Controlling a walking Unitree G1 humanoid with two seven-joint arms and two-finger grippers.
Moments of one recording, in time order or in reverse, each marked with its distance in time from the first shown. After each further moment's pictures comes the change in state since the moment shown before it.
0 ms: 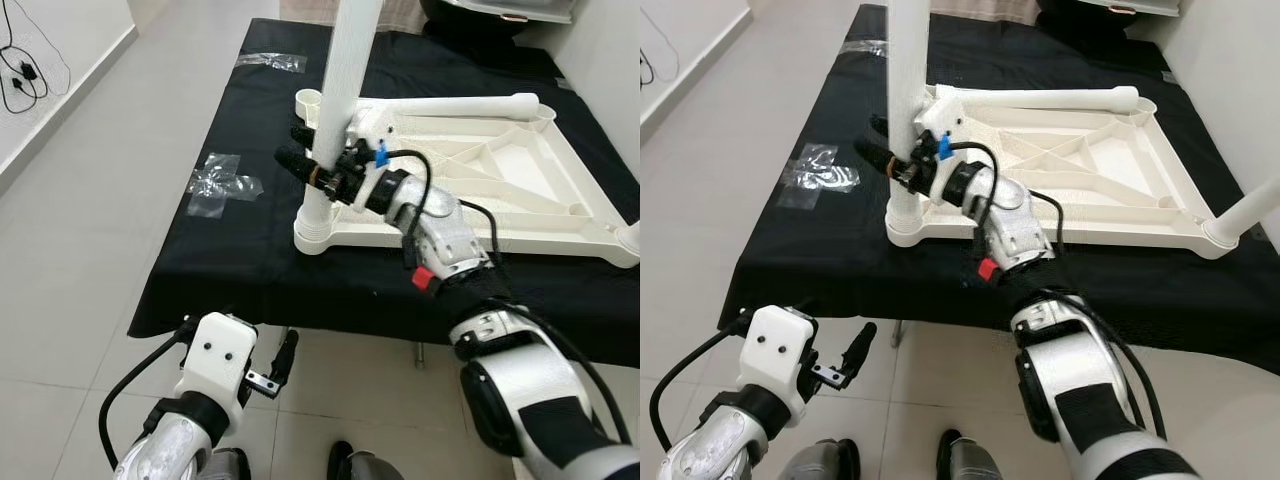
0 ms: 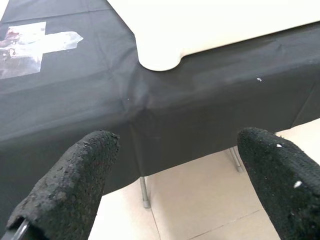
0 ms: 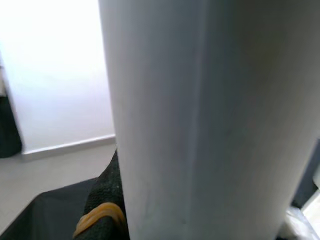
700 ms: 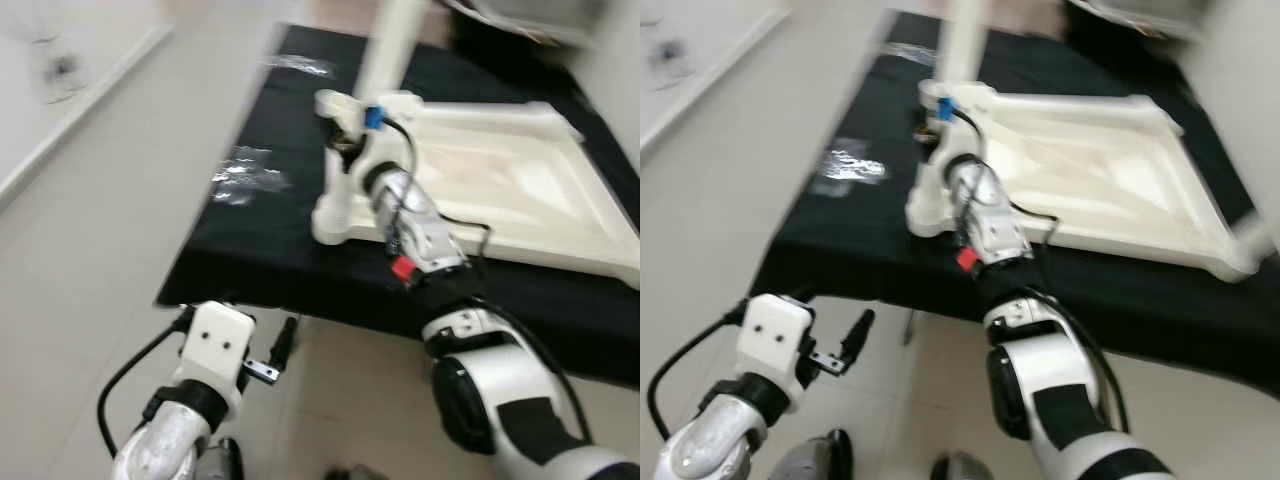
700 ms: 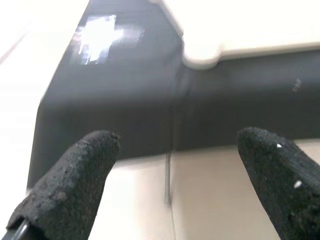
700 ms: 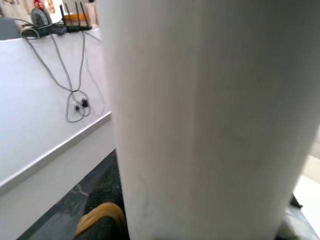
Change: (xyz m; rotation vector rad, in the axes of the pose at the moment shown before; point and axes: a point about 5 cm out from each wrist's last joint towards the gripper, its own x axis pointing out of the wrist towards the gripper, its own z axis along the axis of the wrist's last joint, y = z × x) left arm 0.002 0.000 -0.002 -0.023 -0.006 0.027; right arm -0.009 -0.028 -0.006 0.139 0.013 -0.761
